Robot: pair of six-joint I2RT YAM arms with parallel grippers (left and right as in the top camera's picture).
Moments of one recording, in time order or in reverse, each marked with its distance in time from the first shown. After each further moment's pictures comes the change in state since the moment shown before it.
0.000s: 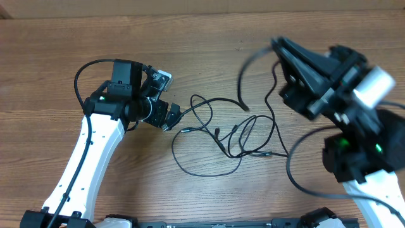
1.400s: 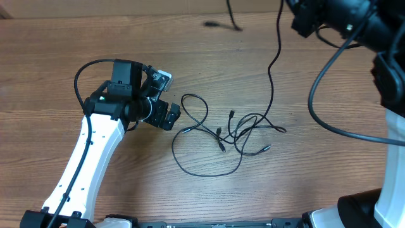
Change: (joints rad) left arm 0.000 0.000 0.000 0.000 0.000 0.000; right arm -0.143 0.572 1.328 -1.725 0.027 -0.034
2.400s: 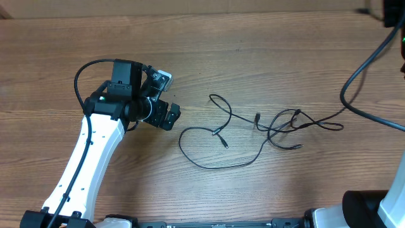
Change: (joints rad) left arm 0.000 0.000 0.000 0.000 0.000 0.000; right arm -0.175 0.000 0.018 -0.159 0.832 -0.422
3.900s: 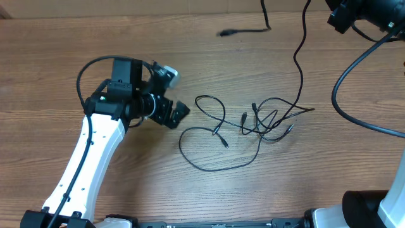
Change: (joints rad) left arm -0.022 0.000 0.001 0.047 0.211 0.111; right arm 0.000 0.000 0.000 0.198 -1.056 0.279
